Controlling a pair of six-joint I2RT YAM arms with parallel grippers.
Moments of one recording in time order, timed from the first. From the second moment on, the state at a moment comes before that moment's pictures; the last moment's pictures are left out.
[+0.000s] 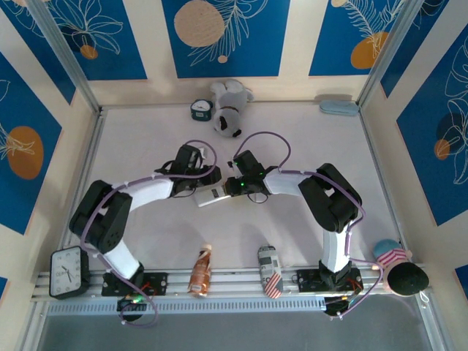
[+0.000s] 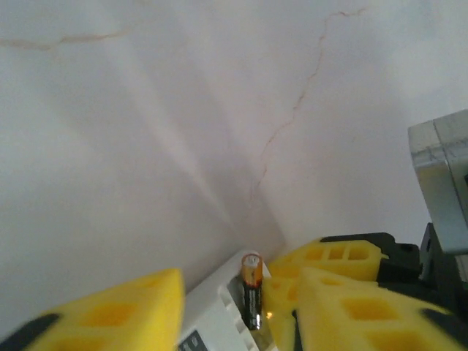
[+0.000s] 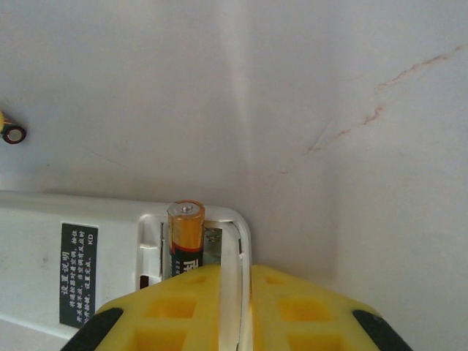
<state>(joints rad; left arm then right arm) -0.50 1.68 0.92 -0.03 0.24 -0.63 0.68 1.90 1.06 -0.12 -0.20 0.42</state>
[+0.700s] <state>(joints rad) -0.48 1.80 0.95 0.04 0.43 -0.72 0.68 1.90 1.06 -0.12 -0.21 0.42</state>
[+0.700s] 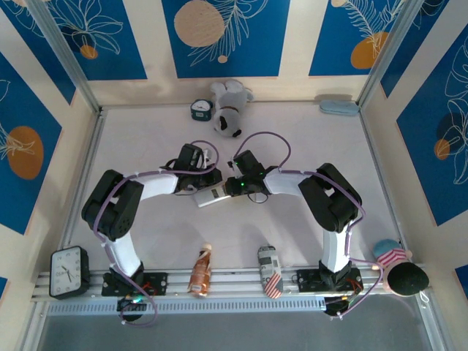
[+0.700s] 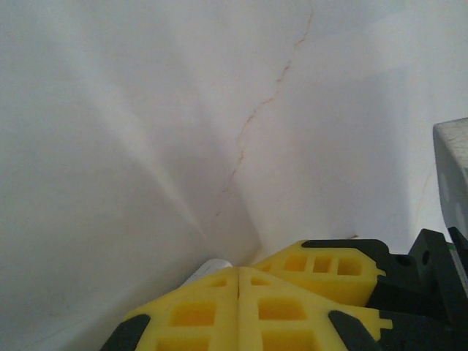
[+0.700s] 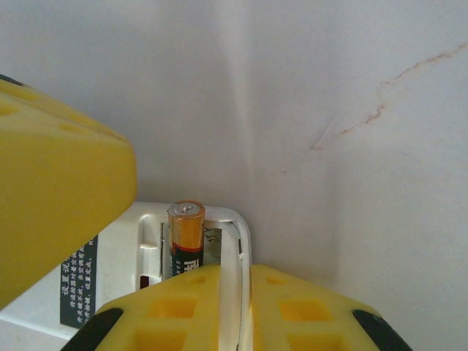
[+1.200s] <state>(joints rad) -0.48 1.84 0.96 0.03 0.48 -0.72 0.67 1.90 1.06 -0.12 -0.21 0.42</state>
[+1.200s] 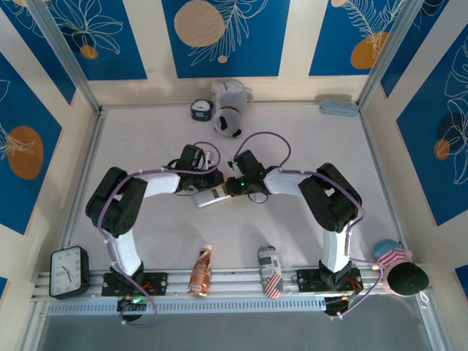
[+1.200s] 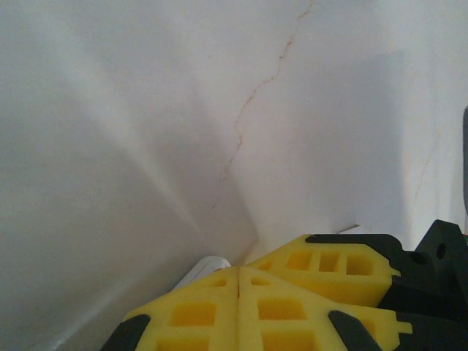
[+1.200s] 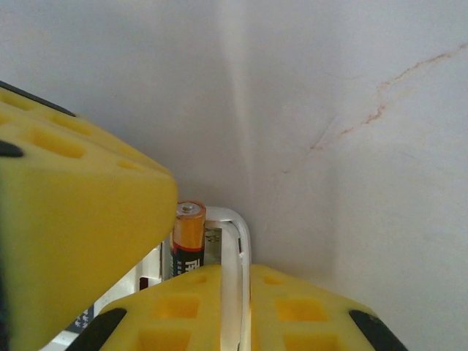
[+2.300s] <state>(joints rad) -0.45 1.85 1.04 -0.04 0.53 -0.68 0.67 1.90 1.06 -0.12 -0.21 0.42</state>
